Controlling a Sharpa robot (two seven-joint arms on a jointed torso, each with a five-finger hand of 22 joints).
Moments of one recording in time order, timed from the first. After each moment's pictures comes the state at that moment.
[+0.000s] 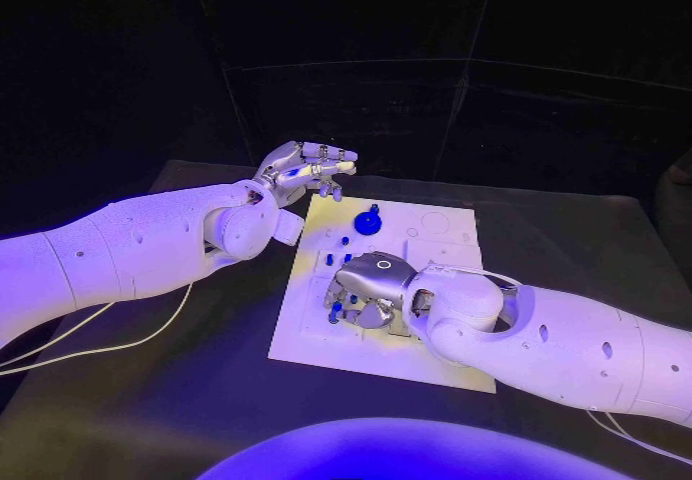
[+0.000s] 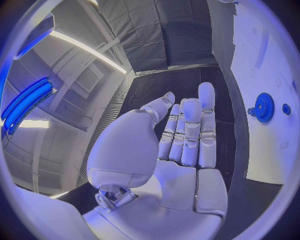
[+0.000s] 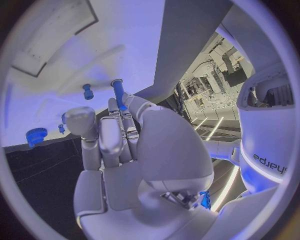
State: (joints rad) left arm 1.20 -0.75 -0.07 1.32 -0.05 -0.11 0.42; left_hand 1.30 -0.05 0.39 -0.09 0.06 0.96 0.19 0.16 0.07 0.99 0.11 0.43 0.11 1.20 0.03 1.10 0.55 0.18 1.15 0.13 0.67 0.71; right arm 1.01 -0.56 -0.03 1.64 -1.77 -0.16 -0.11; right_hand 1.45 -0.07 0.45 0.01 0.11 1.10 0.15 0.07 0.07 1.20 0.08 0.10 0.06 1.46 -0.01 1.25 1.01 0.13 1.32 0.09 1.18 0.85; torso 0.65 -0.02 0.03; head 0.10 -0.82
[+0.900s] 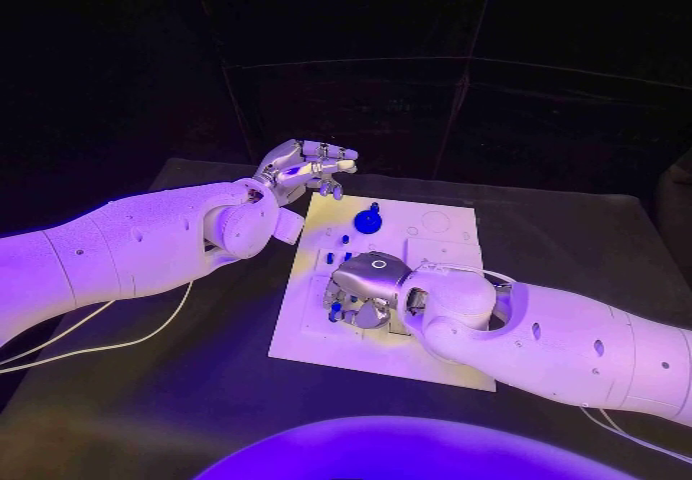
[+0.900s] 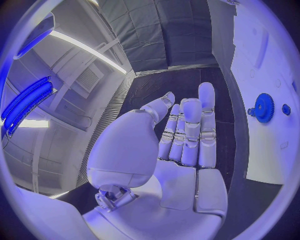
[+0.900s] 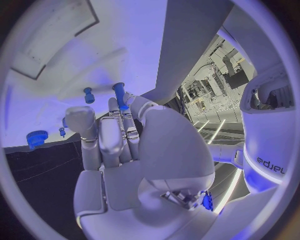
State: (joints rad) left arm 1.20 -0.75 -0.07 1.32 -0.05 -0.11 0.42; left_hand 1.30 -0.05 0.39 -0.09 0.06 0.96 0.19 0.16 0.07 0.99 0.11 0.43 0.11 1.20 0.03 1.10 0.55 0.18 1.15 0.13 0.67 0.71; right arm 1.01 -0.54 -0.03 1.63 -1.79 -0.12 -0.14; right_hand 1.40 -0.11 0.45 0.02 0.12 1.06 0.16 0.06 0.07 1.17 0.09 0.07 0.06 1.47 -0.01 1.25 1.00 0.13 1.31 0.10 1.17 0.83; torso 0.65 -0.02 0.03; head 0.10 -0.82
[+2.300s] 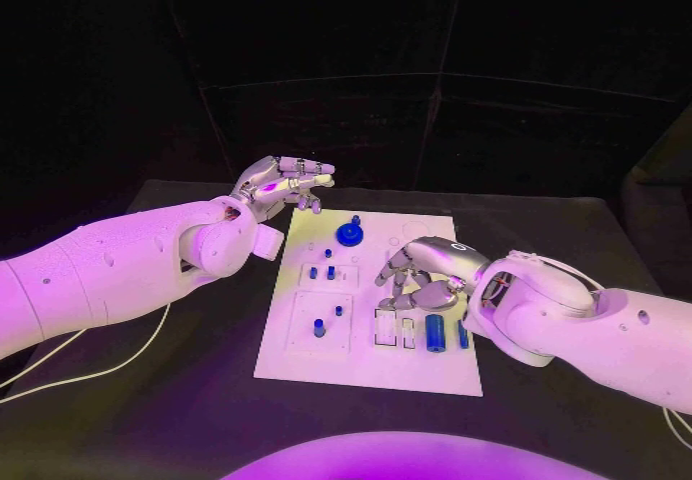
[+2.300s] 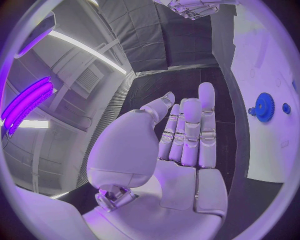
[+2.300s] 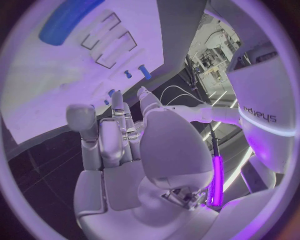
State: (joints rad) left arm 1.20 -0.76 -0.08 1.32 -0.05 -0.10 0.41; left_hand 1.30 -0.05 0.39 -0.09 0.06 0.96 0.19 0.16 0.07 0.99 0.11 0.43 0.11 1.20 0.03 1.10 0.55 0.18 1.15 0.13 0.67 0.71; right arm 1.05 -0.90 -0.02 1.80 -1.46 -0.31 -0.09; right_hand 1.34 -0.08 0.03 0.11 0.25 1.01 0.14 0.13 0.09 1.26 0.05 0.36 0.16 1.47 -0.02 1.29 1.06 0.13 1.34 0.08 1.15 0.82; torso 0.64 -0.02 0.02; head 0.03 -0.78
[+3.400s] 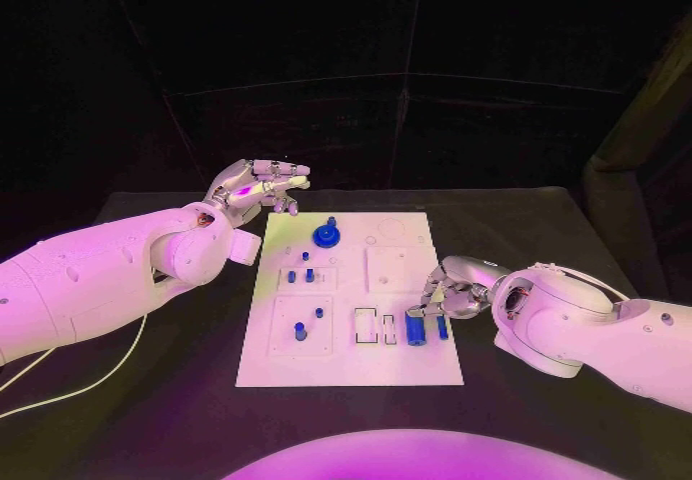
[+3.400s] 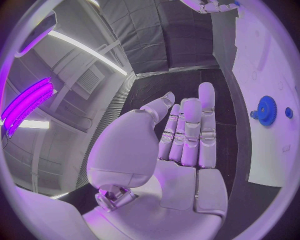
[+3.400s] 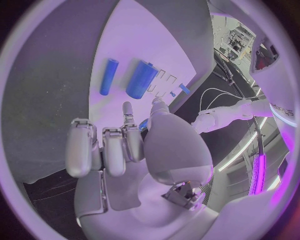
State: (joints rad) left arm 1.20 -0.77 -0.08 1.33 -0.05 -0.10 0.41; left_hand 1.30 -0.05 0.39 -0.09 0.06 0.96 0.19 0.16 0.07 0.99 0.12 0.44 0.11 1.20 0.03 1.10 0.54 0.18 1.15 0.13 0.66 0.71; right arm 1.00 -1.03 -0.02 1.85 -1.40 -0.23 -0.48; right_hand 1.21 -0.02 -0.21 0.29 0.27 0.92 0.11 0.40 0.15 1.46 0.02 1.42 1.31 1.47 -0.06 1.52 1.31 0.08 1.46 0.05 1.43 1.27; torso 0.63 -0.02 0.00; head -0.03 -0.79
